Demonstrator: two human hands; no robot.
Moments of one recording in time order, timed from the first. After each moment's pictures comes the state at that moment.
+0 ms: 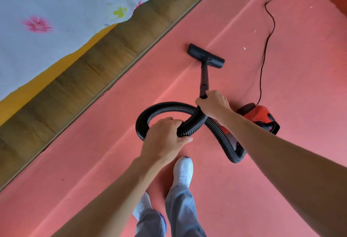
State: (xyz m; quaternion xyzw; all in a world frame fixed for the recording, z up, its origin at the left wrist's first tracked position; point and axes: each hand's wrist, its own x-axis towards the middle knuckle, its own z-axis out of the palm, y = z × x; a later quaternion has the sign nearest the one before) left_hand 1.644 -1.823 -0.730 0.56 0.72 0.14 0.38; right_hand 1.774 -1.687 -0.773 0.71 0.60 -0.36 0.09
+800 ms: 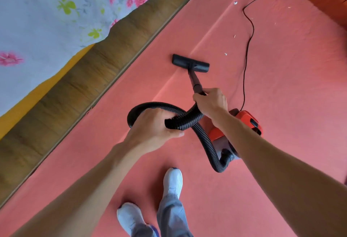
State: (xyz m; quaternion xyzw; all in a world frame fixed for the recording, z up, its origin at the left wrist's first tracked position) left_hand 1.659 -1.723 -0.698 0.61 0.64 0.15 0.45; right_hand 1.827 -1.625 -0.735 0.77 0.51 -0.39 -0.05
